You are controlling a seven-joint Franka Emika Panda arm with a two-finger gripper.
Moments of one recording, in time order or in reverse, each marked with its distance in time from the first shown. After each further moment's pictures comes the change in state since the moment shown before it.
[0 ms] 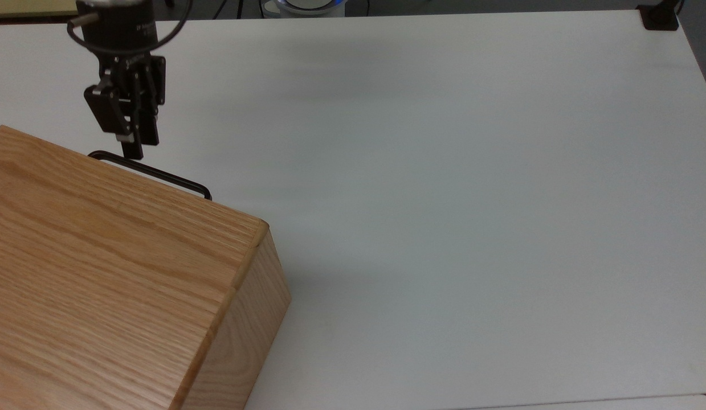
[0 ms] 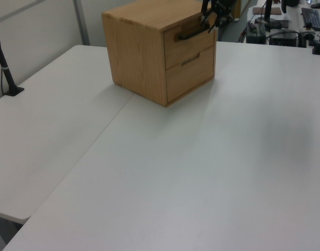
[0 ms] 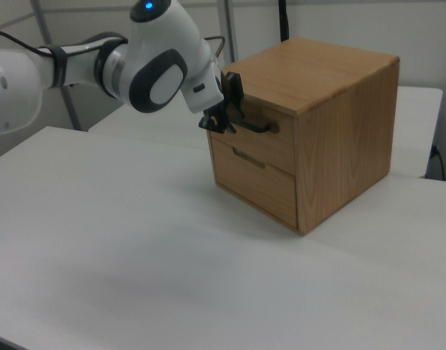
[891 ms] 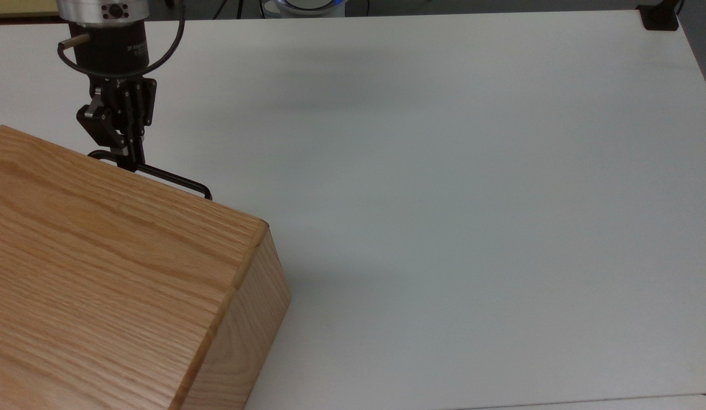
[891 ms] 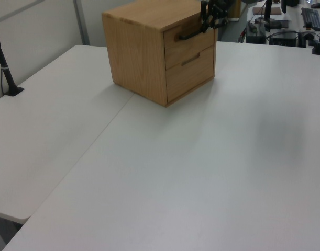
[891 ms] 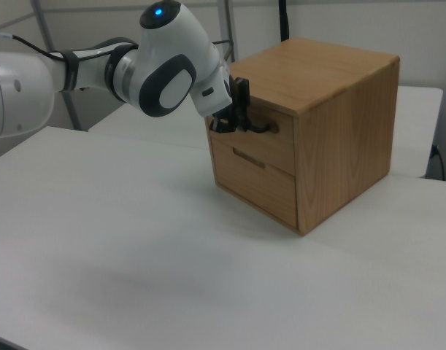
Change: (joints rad) arm -0.014 0.040 0.001 0.027 0.000 0.021 -0.003
